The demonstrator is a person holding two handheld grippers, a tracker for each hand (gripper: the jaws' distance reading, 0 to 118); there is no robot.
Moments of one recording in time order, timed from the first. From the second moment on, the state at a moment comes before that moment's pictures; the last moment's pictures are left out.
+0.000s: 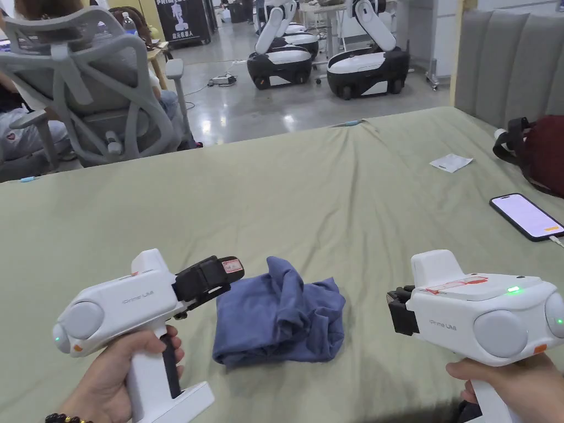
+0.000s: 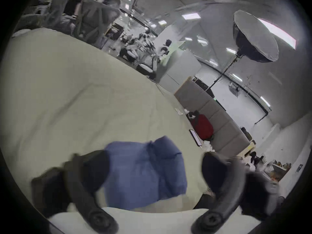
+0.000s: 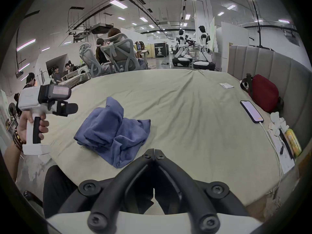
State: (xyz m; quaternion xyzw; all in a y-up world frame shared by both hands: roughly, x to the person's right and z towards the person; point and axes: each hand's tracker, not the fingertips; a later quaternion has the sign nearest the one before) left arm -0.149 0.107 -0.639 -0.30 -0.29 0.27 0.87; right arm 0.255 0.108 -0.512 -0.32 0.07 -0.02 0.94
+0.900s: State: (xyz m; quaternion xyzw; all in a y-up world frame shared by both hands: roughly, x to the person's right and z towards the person) left arm 0.005 0.052 -0.685 -0.41 -0.34 0.21 0.82; right arm 0.291 0.114 -0.507 -0.31 0.05 -0.04 0.95
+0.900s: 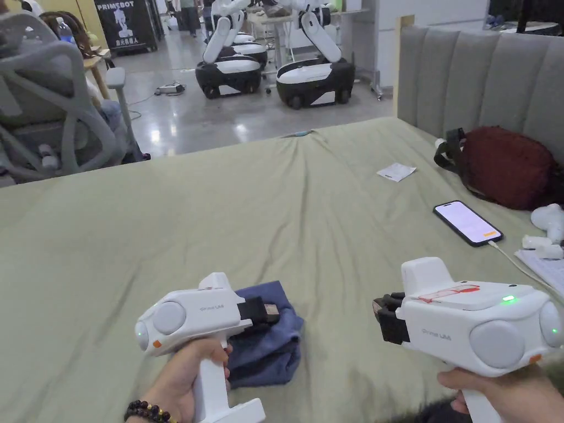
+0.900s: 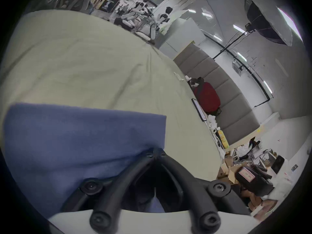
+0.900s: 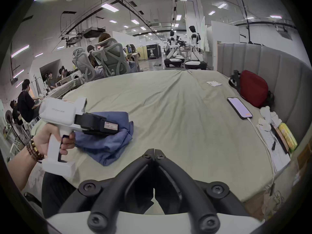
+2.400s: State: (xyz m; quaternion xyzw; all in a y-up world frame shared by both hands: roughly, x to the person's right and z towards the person) left arm -0.271 0.074 -0.711 -0.39 -0.24 0.22 0.86; right arm 0.108 0.109 -0.629 -0.13 0.06 -0.01 0.99
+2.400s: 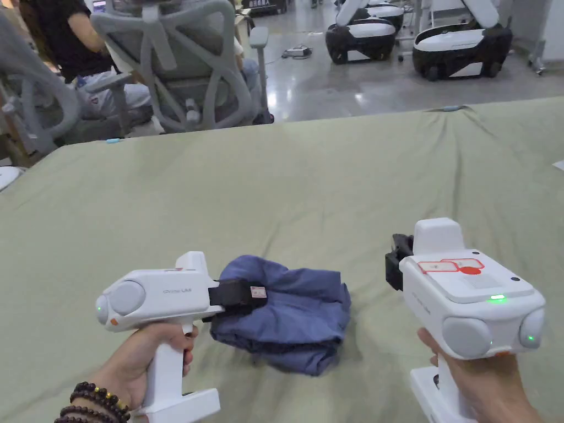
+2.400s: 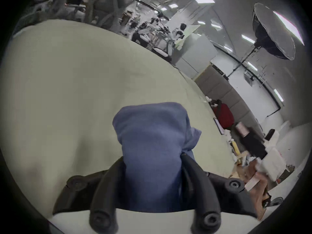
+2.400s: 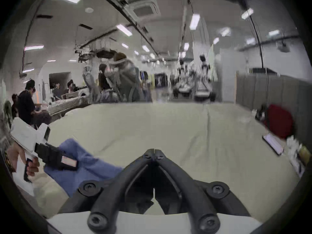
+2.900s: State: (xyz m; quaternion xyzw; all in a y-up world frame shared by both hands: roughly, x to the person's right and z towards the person) left arm -0.650 0.068 -0.716 -0.40 -0.07 0.22 0.89; right arm -0.146 0.072 -0.685 -0.12 0.19 0.03 0.97
